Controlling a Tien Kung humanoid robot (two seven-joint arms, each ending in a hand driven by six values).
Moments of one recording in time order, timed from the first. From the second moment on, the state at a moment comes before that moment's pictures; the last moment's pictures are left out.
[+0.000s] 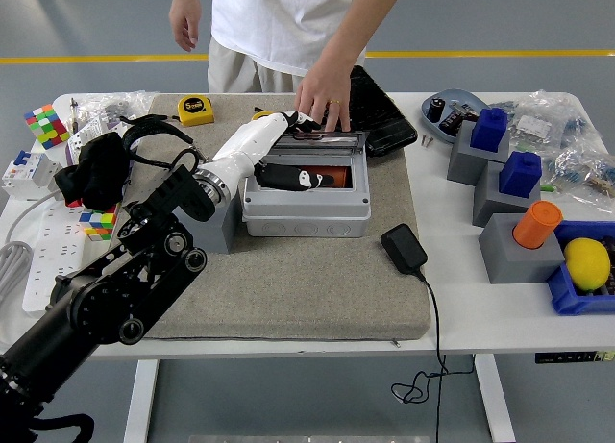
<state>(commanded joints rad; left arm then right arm) -0.53 0.05 -0.98 -1.26 1.92 -0.01 0.17 0.07 -0.06 1.45 0.18 -1.38 -0.04 -0.08</state>
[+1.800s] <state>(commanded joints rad) -0.12 0.08 -1.57 -1.43 1.11 0.08 -0.26 0.08 -0.07 1.46 0.18 -1.40 -0.02 -0.12</state>
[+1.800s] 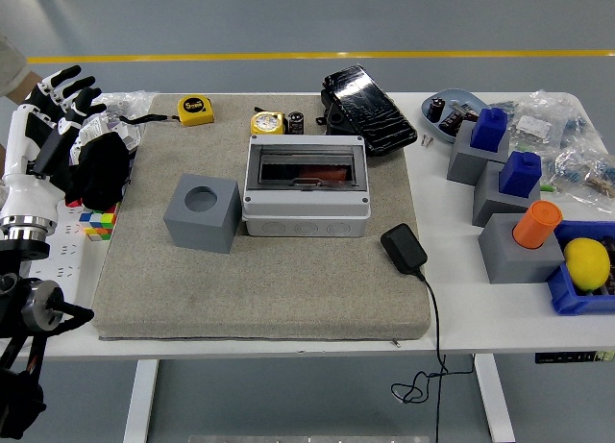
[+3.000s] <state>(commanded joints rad) -0.11 0.08 -1.59 -1.44 1.12 0.05 -0.23 0.10 -0.07 1.45 0.18 -1.40 -0.01 -0.12</state>
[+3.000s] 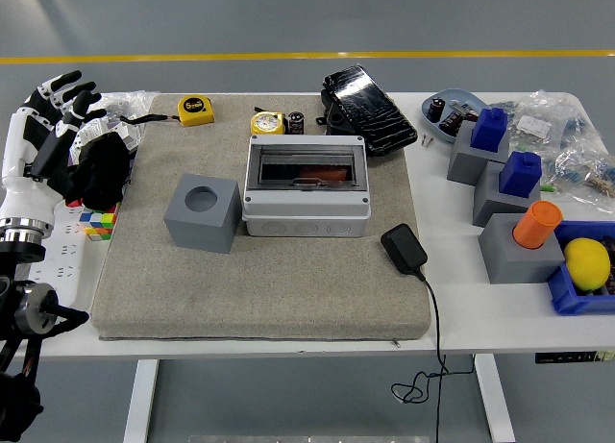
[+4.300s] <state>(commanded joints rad) -0.10 0.09 -1.57 -1.44 1.12 0.05 -0.24 0.08 -0.07 1.45 0.18 -1.40 -0.01 -0.14</state>
